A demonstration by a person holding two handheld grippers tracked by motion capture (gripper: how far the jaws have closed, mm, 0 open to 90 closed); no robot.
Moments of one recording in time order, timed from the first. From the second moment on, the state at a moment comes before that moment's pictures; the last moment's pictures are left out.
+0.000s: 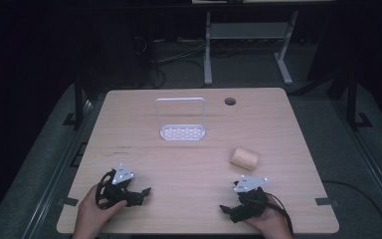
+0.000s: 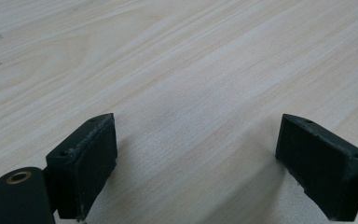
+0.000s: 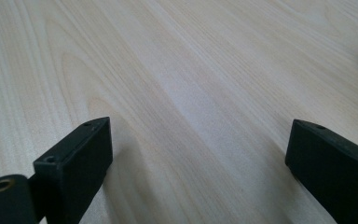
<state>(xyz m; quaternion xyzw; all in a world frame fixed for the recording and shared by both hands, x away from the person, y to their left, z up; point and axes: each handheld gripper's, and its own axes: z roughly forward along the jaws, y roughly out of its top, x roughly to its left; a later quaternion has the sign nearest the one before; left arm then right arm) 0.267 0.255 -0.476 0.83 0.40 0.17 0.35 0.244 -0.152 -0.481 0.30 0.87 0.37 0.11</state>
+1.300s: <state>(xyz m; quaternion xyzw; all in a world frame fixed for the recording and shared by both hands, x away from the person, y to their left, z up) 0.267 0.255 -0.476 0.83 0.40 0.17 0.35 0.242 -0.182 -0.466 0.32 0.87 0.36 0.10</state>
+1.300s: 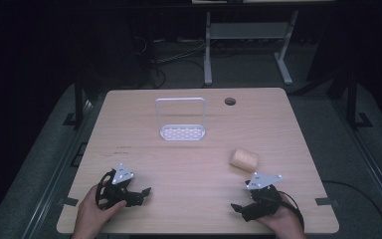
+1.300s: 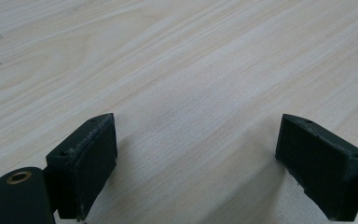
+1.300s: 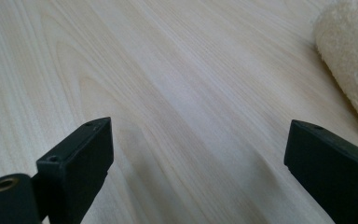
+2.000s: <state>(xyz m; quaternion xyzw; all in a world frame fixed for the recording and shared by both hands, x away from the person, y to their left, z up) 0.267 0.255 -0.476 0.83 0.40 0.17 0.35 0.247 -0.204 -0.464 0.34 0.86 0.35 0.12</state>
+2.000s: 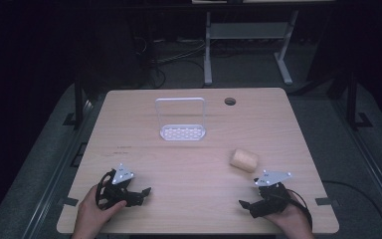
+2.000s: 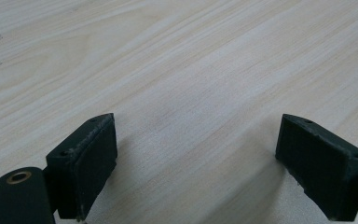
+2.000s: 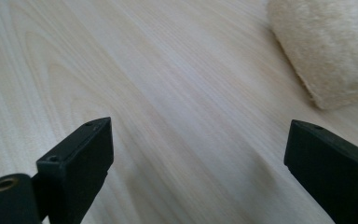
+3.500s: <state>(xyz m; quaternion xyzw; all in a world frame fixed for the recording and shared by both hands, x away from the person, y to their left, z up) 0.267 0.255 -0.475 0.83 0.40 0.17 0.35 0.282 -0.232 -0.440 0.36 0.85 0.36 0.15</state>
